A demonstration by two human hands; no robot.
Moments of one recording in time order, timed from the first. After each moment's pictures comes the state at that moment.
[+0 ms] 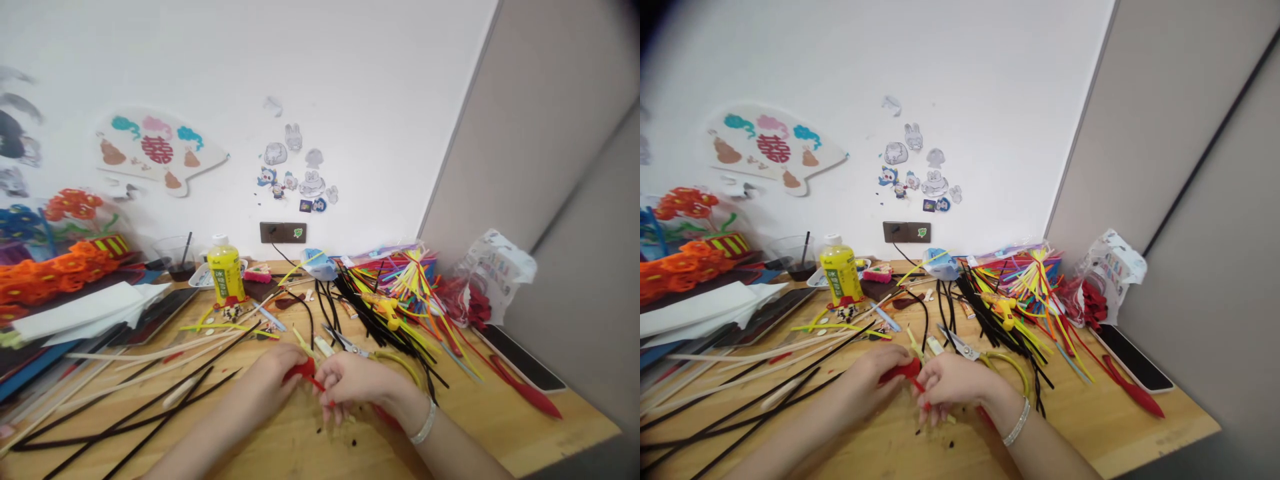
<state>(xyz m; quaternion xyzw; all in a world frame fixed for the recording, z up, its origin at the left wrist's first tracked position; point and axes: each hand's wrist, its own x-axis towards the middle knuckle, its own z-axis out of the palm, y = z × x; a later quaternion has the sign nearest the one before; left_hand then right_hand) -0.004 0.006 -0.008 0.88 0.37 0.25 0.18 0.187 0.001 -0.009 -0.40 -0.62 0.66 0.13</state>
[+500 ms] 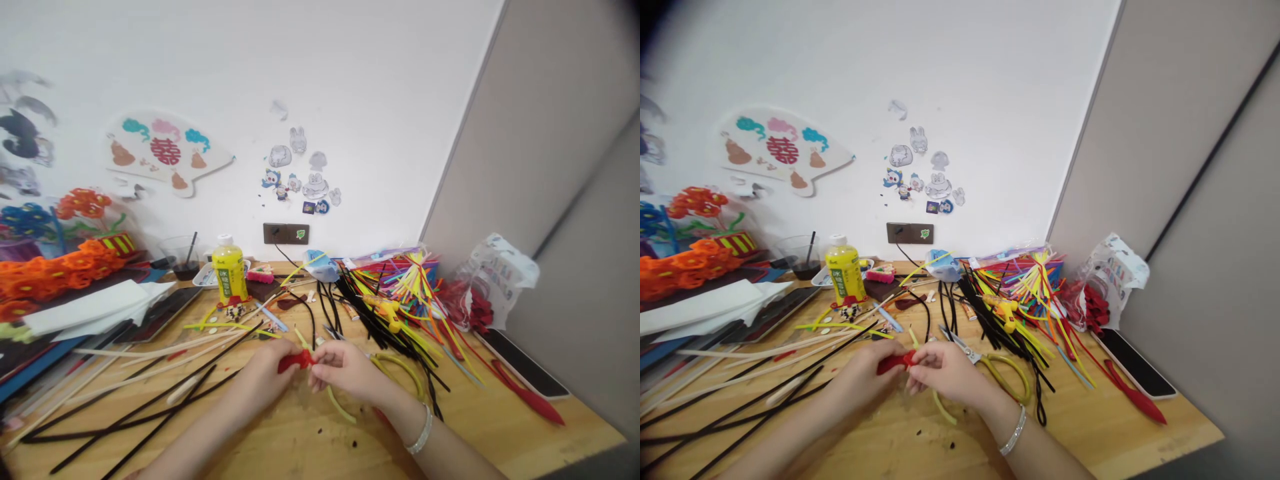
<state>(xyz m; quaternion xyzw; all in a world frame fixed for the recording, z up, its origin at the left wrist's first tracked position) -0.007 0.008 -0.001 0.82 0.45 0.27 0.21 0.171 -0.005 -0.002 -0.34 -0.60 0.62 0.37</state>
